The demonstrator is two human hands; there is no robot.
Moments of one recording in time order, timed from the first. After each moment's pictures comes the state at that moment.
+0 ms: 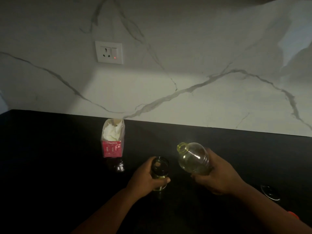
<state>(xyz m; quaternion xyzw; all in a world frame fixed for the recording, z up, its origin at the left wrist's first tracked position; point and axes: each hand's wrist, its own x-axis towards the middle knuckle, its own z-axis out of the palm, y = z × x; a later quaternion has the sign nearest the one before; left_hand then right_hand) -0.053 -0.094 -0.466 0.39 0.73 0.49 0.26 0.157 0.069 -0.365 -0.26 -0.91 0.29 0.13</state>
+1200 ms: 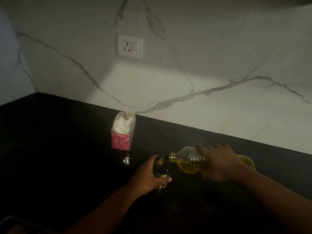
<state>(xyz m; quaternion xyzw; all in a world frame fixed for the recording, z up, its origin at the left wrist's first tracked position) -0.049 -0.095 -0.473 0.36 0.74 0.51 0.25 0.106 0.121 -0.348 -0.14 -0.98 -0.09 -0.04</state>
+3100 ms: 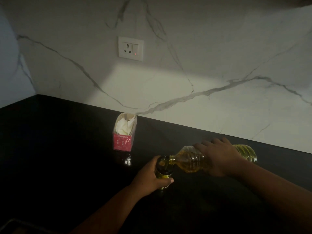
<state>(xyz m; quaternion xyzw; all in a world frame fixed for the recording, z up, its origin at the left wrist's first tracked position) -0.042 -0.101 -0.455 0.36 0.75 0.49 0.27 0.097 0.113 -0.331 -0.10 -0.98 -0.18 -0.05</state>
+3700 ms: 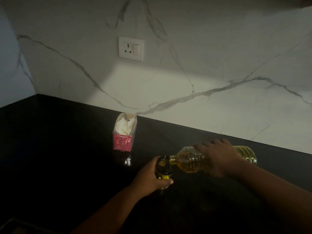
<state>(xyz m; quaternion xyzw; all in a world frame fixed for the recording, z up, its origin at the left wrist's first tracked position) -0.041 -0.102 -0.452 0.36 0.74 0.50 0.28 0.097 0.114 -0.334 -0.10 -0.98 -0.17 -0.04</state>
